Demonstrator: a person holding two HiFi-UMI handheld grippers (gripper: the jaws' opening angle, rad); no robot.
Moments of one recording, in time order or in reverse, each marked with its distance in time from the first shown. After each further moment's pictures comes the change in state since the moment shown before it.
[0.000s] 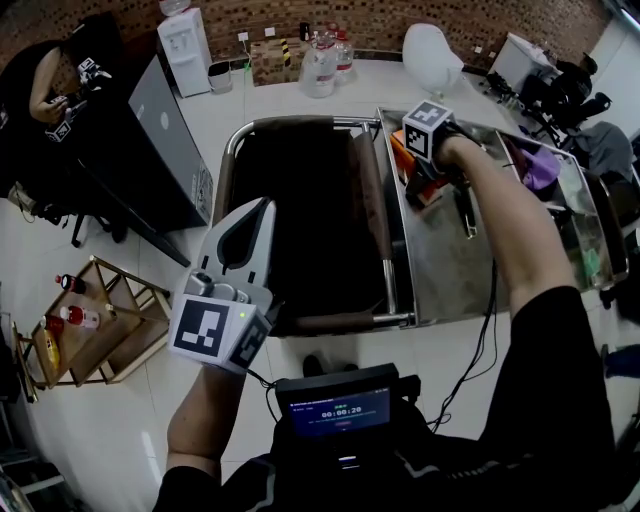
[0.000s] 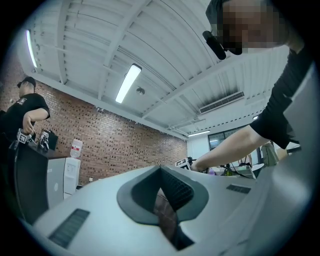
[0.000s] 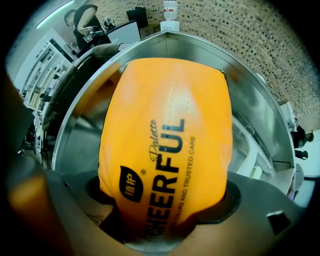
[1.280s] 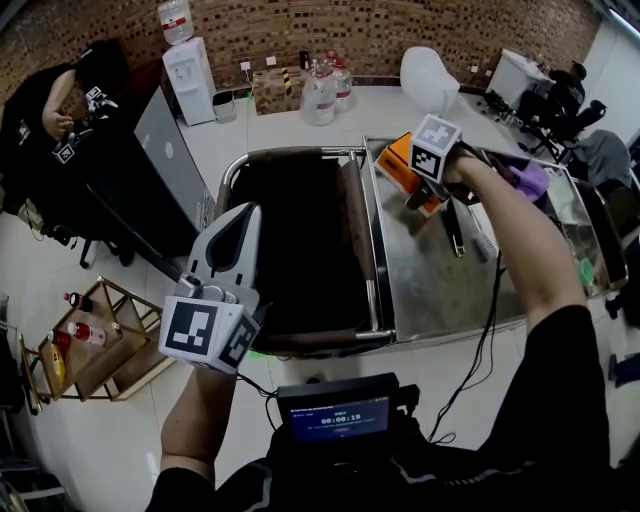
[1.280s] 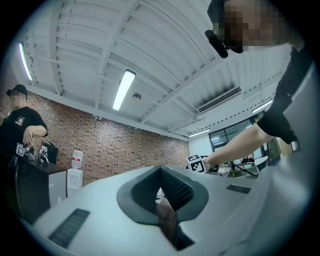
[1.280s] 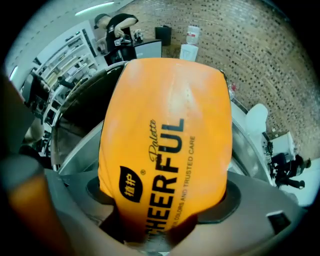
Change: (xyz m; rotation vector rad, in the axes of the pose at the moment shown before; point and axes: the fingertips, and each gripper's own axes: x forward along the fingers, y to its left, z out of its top) left arm 0.014 -0.023 0.053 0.087 -0.044 0.024; right arm -0.071 0.001 -0.028 -0.177 -0.194 -0.021
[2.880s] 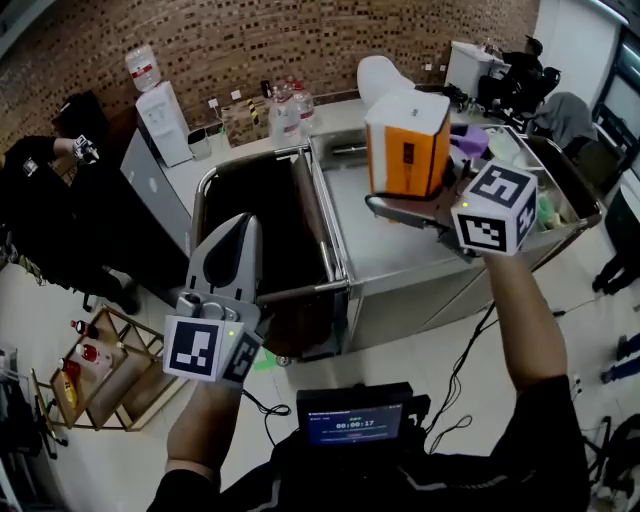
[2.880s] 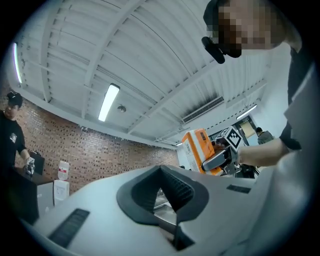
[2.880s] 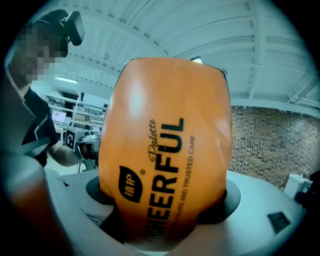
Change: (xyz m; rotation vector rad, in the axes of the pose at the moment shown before) left arm -0.119 -0.197 0.095 0.054 -0.136 -0.127; right arm -0.278 0.271 -0.152 -0.170 -1.219 -0.107
